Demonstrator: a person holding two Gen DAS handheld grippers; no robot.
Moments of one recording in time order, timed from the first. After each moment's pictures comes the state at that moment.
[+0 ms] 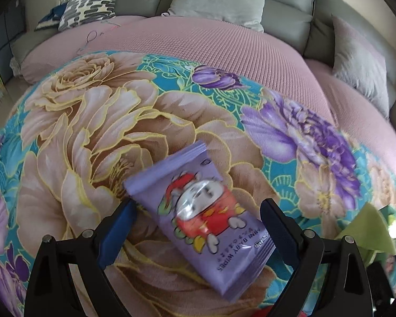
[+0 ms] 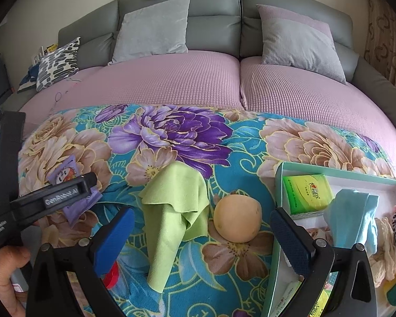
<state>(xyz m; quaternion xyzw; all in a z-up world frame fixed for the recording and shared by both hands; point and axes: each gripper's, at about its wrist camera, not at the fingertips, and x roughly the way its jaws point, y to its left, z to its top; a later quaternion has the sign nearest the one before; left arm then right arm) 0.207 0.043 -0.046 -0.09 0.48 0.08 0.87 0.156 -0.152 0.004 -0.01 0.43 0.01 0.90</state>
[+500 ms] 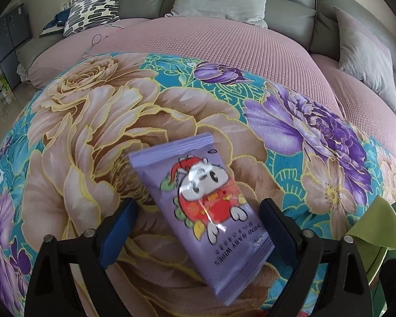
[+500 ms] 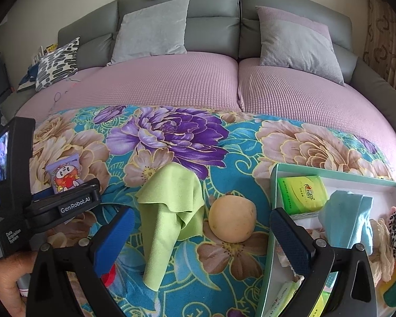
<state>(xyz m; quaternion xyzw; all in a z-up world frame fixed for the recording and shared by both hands) 0.200 0.036 -0.047 -0.08 0.48 0.10 0.87 0.155 -0.156 0.007 -0.02 0.43 0.01 0.90</state>
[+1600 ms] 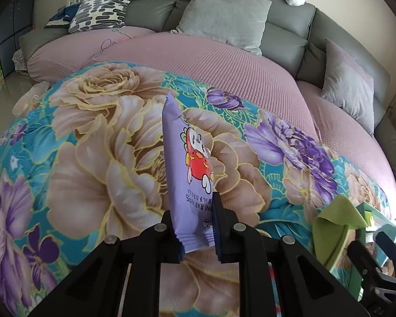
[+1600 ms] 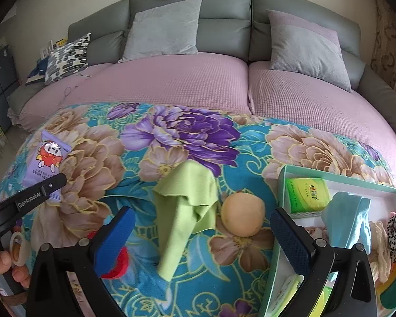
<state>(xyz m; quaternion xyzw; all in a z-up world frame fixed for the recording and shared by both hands) 0.149 0.074 -0.009 -0.14 0.43 0.06 0.89 0.139 -0.138 0.020 -0.03 0.43 0.04 0.90</state>
